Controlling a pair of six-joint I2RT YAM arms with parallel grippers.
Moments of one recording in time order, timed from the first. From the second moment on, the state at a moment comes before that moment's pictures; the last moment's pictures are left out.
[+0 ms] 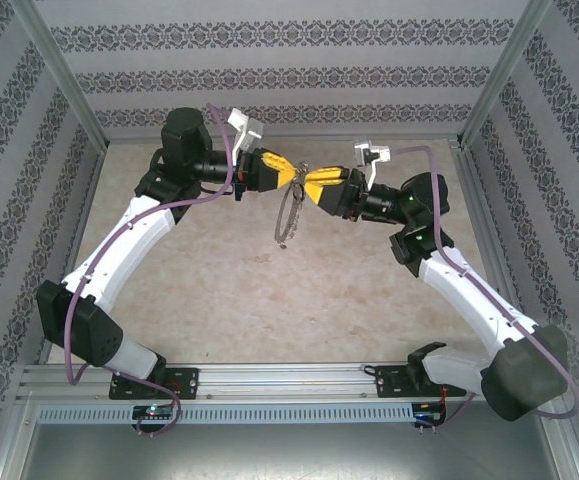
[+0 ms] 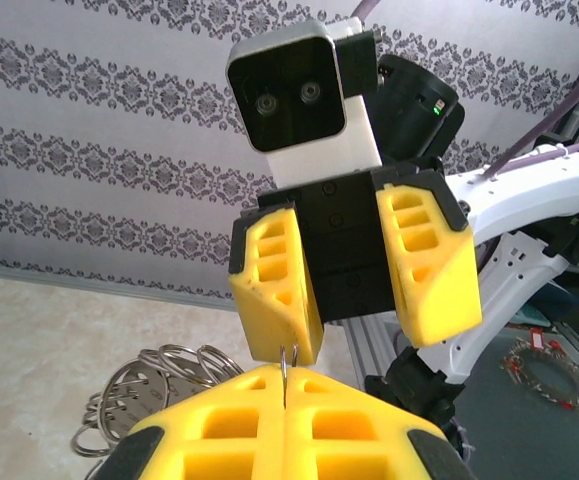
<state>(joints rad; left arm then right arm) -0.39 1.50 1.48 -0.05 1.18 -0.12 0.39 1.19 0.94 0.62 -0.96 0.77</state>
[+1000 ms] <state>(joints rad) -0.39 1.50 1.43 0.17 1.16 -0.32 0.40 1.28 1.03 0.69 -0.95 0.78</state>
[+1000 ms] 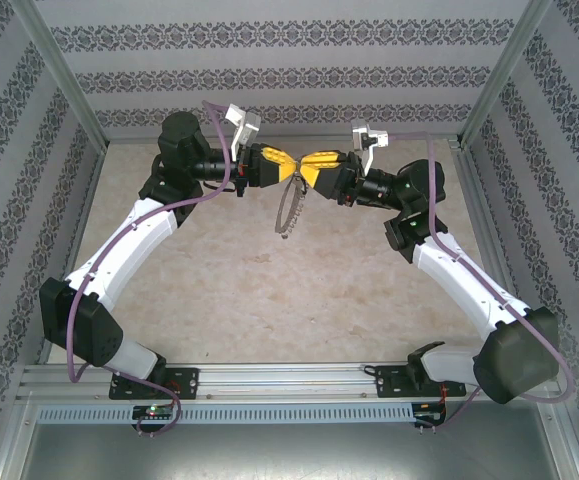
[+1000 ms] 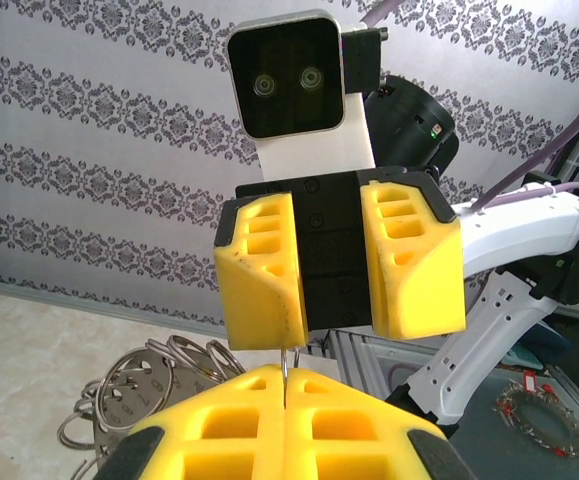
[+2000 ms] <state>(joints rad) -0.39 1.50 1.42 0.21 1.14 -0.34 0.38 1.33 0.99 0.78 -0.96 0.84</state>
